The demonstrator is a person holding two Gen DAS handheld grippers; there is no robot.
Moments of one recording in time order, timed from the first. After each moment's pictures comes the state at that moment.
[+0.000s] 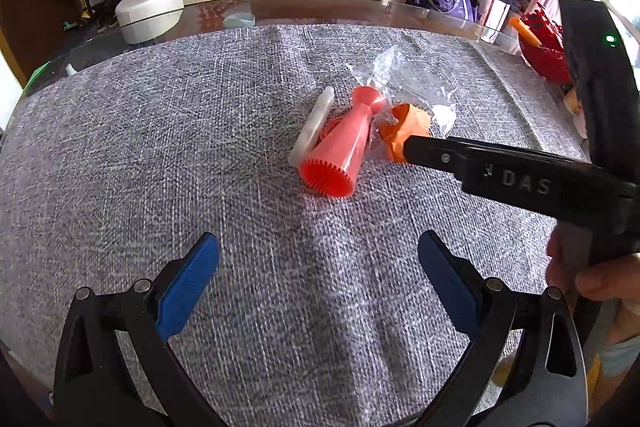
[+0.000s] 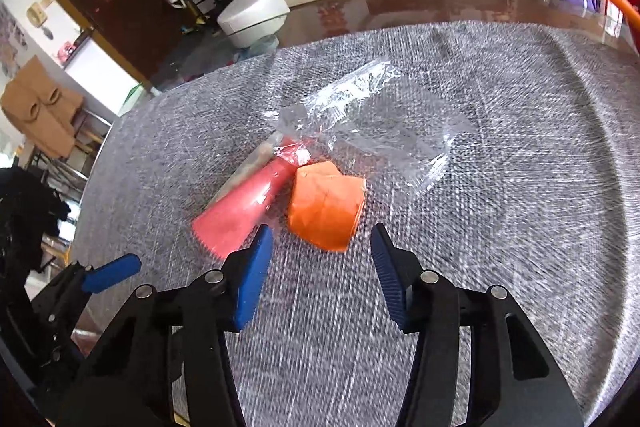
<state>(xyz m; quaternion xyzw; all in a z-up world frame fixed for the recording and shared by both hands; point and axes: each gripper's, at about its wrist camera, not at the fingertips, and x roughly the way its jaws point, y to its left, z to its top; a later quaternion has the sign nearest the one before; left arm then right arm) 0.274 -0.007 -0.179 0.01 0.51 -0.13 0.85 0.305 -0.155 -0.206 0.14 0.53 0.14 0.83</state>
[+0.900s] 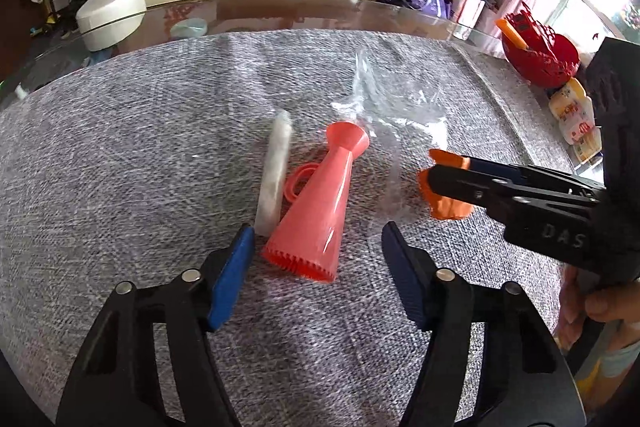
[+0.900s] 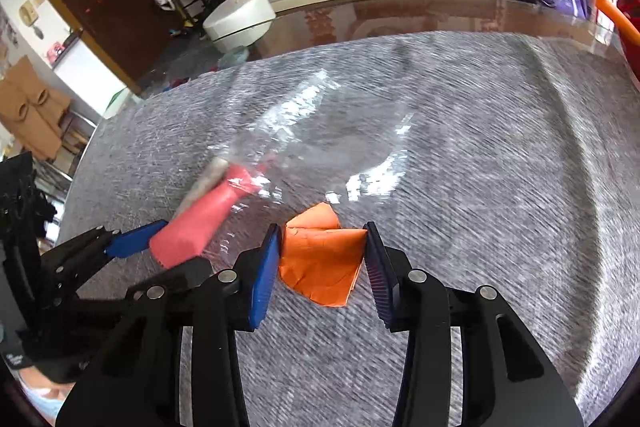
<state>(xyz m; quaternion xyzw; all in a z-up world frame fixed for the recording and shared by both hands) 0.326 -0.037 -0.199 0.00 0.51 -0.19 0.84 0.309 -0.190 -0.205 0.12 0.52 0.12 0.84</state>
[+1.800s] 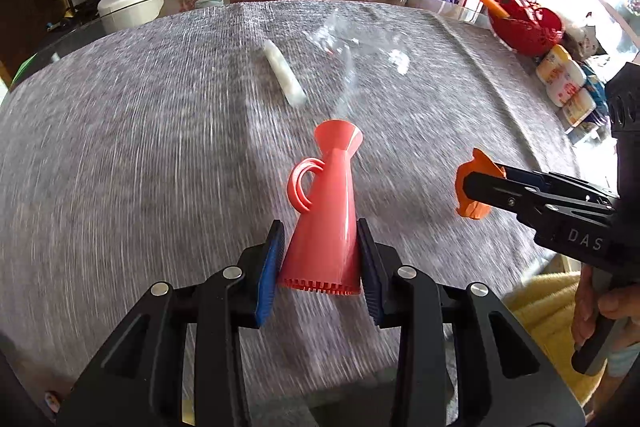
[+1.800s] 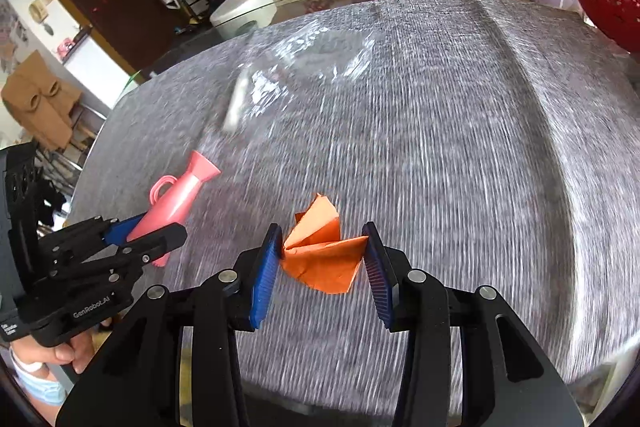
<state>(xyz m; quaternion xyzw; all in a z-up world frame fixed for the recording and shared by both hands) 0.212 -0.027 -0.182 0.01 0.52 -0.16 0.84 0.198 -0.196 -0.195 0.12 0.51 0.13 0.84</state>
